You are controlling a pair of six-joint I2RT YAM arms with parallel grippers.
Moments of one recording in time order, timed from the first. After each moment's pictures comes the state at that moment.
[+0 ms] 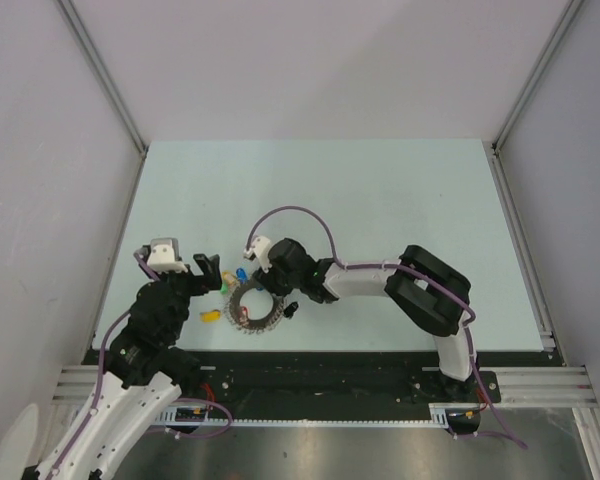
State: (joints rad) left arm -0.51 0.27 0.49 -0.39 -0.46 -0.25; right arm 1.05 1.99 1.19 0.11 0.01 -0.06
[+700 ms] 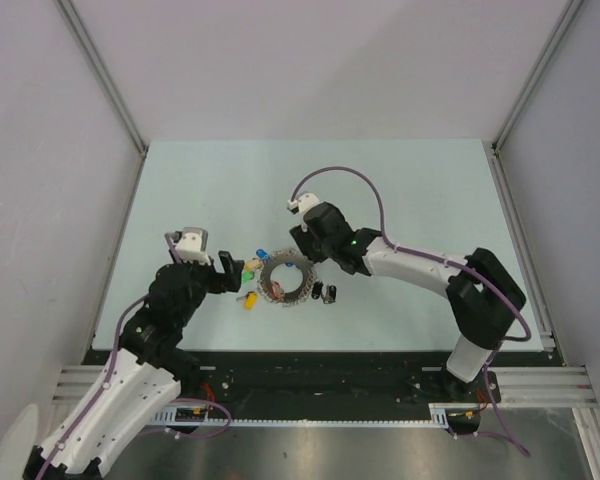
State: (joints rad) left arm -0.48 0.45 0.48 -0.32 -0.22 -0.24; right arm 0.86 1.75 1.20 -0.18 0.18 0.10
